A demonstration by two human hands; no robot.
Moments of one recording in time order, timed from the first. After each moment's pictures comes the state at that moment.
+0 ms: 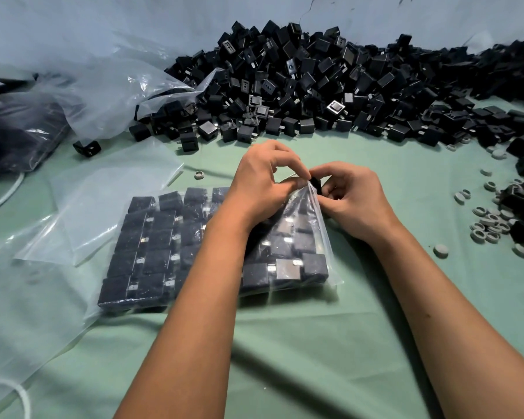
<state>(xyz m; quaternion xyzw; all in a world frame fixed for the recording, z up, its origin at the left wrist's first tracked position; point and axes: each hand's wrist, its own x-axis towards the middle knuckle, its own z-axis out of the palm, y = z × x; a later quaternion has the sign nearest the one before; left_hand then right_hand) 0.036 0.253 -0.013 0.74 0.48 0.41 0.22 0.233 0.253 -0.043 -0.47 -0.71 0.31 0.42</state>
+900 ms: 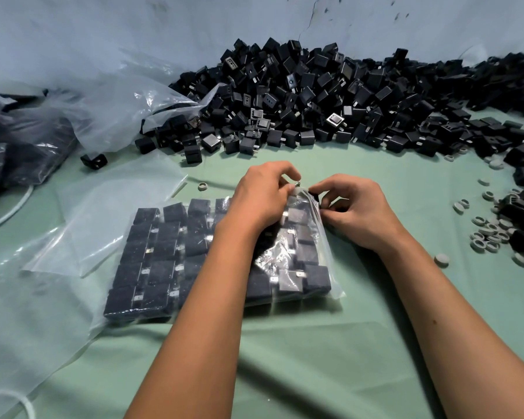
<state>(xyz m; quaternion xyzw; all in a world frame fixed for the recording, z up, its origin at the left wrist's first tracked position) 0.040 0.267 -0.014 0.69 0.60 0.32 0.24 0.240 0.251 -0.036 -0.46 -0.71 0.33 0.41</state>
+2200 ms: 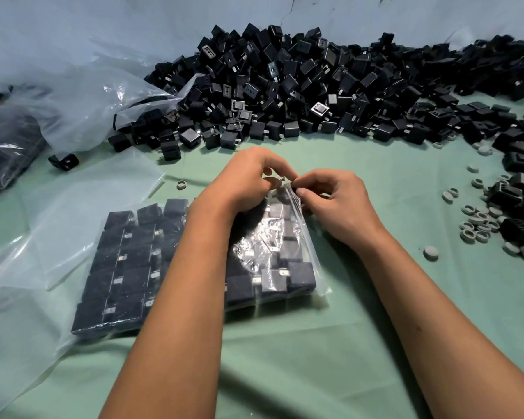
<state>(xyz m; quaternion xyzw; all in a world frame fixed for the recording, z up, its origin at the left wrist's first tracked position) 0.038 0.287 -0.001 0.77 0.51 0.27 0.28 0.221 0.247 -0.032 -0.55 -0.65 0.29 0.43</state>
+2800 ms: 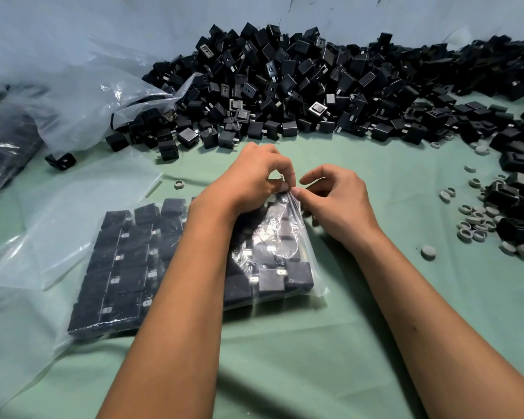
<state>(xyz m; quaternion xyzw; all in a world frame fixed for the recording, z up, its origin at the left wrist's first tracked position) 0.045 0.285 0.003 0.82 0.49 0.21 0.20 0.219 0.247 -0.037 -0.60 -0.58 0.33 0.44</state>
